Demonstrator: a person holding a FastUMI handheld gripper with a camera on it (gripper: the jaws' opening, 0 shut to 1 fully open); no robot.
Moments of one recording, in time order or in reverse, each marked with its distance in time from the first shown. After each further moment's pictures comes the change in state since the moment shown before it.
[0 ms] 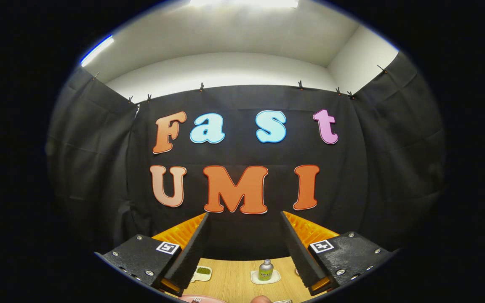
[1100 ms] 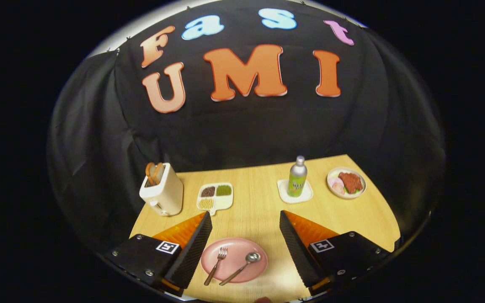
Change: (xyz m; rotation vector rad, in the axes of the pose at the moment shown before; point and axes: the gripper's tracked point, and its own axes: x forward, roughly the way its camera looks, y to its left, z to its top) arm -0.041 0.080 -0.267 0.131 0.881 0.048
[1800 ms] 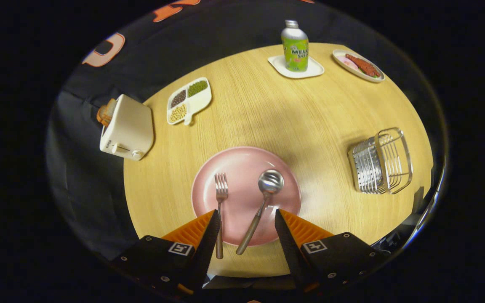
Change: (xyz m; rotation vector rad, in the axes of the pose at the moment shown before) arm 0.072 0.016 -0.197 0.261 0.647 -0.044
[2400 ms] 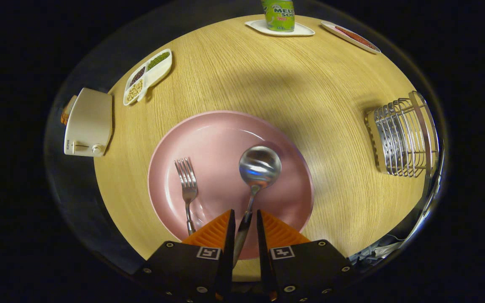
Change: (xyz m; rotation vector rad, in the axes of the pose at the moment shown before) arm 0.061 -0.015 -0.020 0.049 0.117 -0.094
